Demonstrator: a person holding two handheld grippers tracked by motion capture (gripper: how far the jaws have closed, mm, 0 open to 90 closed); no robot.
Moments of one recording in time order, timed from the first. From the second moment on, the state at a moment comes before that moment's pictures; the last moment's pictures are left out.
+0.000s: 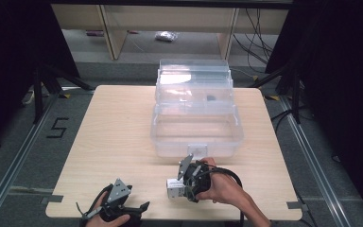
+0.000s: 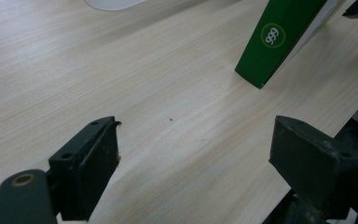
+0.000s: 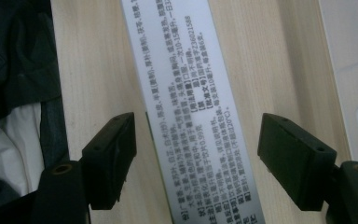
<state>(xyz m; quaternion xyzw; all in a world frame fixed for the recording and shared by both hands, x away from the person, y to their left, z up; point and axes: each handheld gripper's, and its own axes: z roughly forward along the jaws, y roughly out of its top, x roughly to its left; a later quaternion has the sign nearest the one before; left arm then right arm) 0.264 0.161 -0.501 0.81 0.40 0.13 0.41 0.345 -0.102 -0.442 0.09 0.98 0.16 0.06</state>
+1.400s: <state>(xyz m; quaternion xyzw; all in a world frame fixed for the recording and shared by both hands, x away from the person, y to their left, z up) 0.264 0.162 -0.501 0.81 0.40 0.13 0.41 0.356 -0.107 -0.420 0.02 1.00 0.09 0.03</state>
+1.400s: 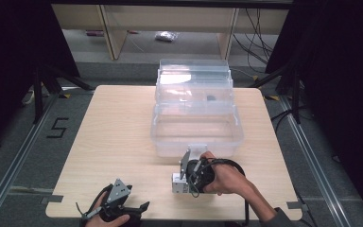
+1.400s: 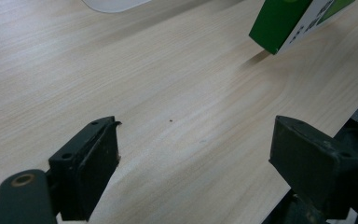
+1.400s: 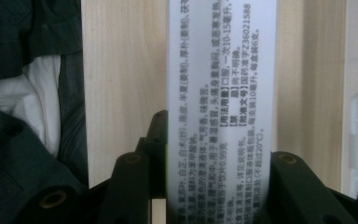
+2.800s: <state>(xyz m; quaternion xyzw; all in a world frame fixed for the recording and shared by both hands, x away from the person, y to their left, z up) 0.264 0.161 -0.501 0.81 0.40 0.13 0.41 0.387 -0.154 -0.342 0.07 0.99 0.11 0.05</state>
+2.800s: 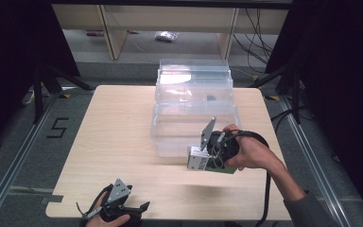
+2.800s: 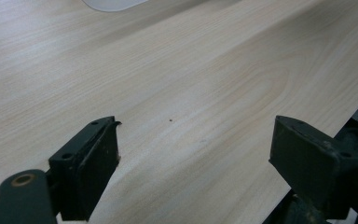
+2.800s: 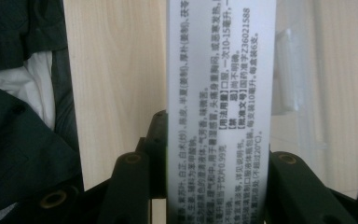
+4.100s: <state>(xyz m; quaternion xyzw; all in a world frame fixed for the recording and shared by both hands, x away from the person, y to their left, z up) 0.264 0.162 -0.501 0.81 0.40 0.13 0.41 0.469 -0.168 -0.309 0.07 0.99 0.12 0.07</state>
